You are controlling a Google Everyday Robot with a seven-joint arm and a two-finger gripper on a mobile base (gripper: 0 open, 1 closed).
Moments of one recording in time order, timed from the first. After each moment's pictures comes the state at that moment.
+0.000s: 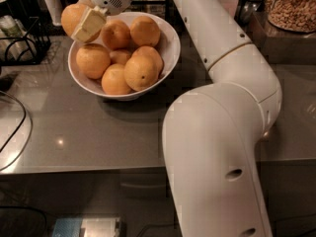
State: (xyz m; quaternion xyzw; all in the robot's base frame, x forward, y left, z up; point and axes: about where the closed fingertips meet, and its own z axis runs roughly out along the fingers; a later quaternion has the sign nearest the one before) arm 0.678 0.190 0.989 -0.72 0.53 0.27 0.36
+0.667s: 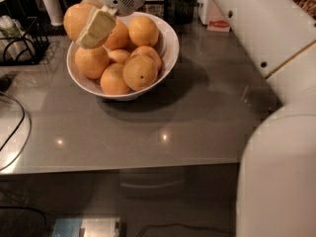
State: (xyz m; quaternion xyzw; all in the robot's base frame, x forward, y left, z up) arm 0.603 0.155 1.015 -0.72 0.53 0.25 0.36
